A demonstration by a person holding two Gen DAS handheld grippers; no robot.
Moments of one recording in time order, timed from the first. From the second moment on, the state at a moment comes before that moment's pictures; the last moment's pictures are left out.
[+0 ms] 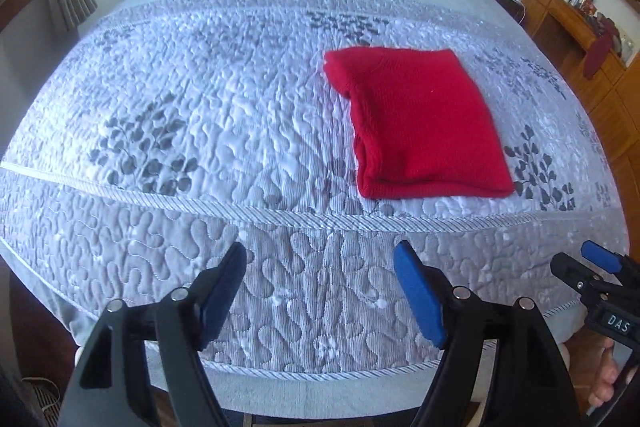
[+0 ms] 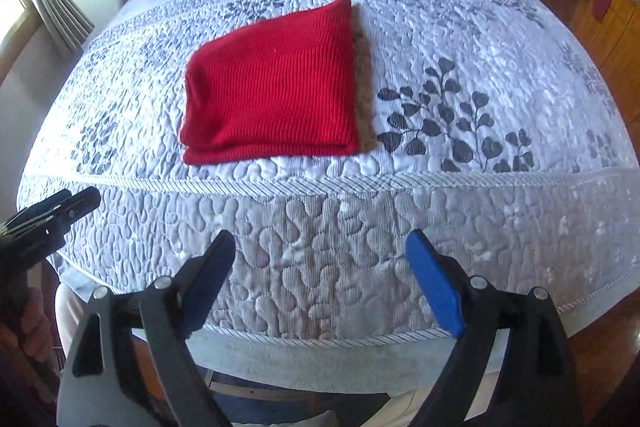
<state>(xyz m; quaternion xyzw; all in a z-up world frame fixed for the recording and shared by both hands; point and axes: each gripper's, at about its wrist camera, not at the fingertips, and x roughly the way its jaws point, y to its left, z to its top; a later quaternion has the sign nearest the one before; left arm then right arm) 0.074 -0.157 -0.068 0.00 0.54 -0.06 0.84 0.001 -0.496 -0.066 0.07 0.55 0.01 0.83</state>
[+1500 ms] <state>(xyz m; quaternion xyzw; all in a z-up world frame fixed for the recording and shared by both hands) 0.063 -0.174 -0.050 0.06 0.53 -0.05 0.84 0.003 -0.480 -0.045 0.07 0.55 0.00 0.83</state>
